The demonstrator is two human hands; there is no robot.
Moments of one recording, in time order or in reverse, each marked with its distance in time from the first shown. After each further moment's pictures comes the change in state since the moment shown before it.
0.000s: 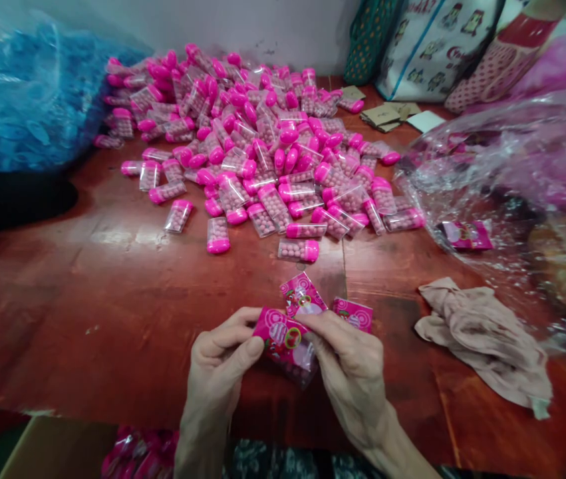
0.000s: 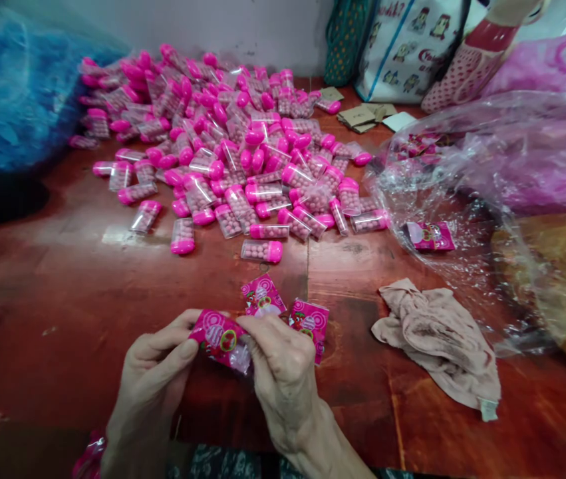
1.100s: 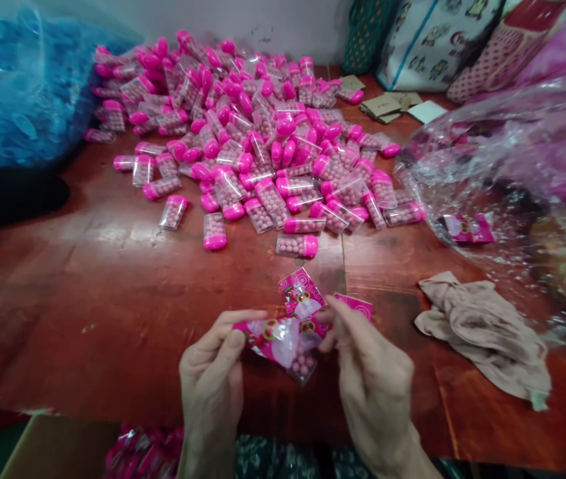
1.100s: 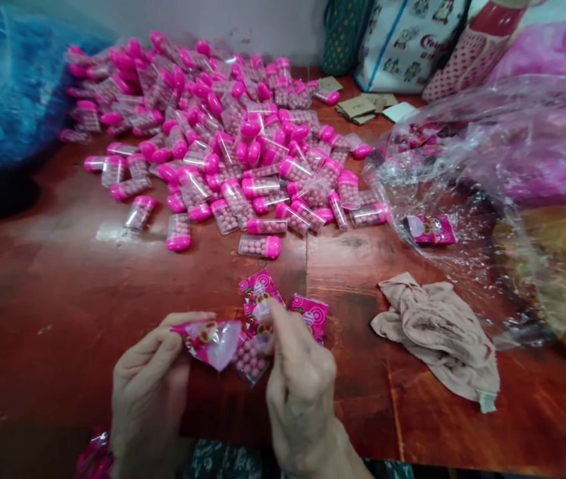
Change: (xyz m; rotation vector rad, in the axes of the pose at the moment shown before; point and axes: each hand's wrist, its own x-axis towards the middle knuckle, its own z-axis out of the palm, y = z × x) left_hand -0.012 -0.008 0.003 -0.005 0.266 -0.012; right_hand -0.015 -0.005 -0.011 -0.212 0.112 0.095
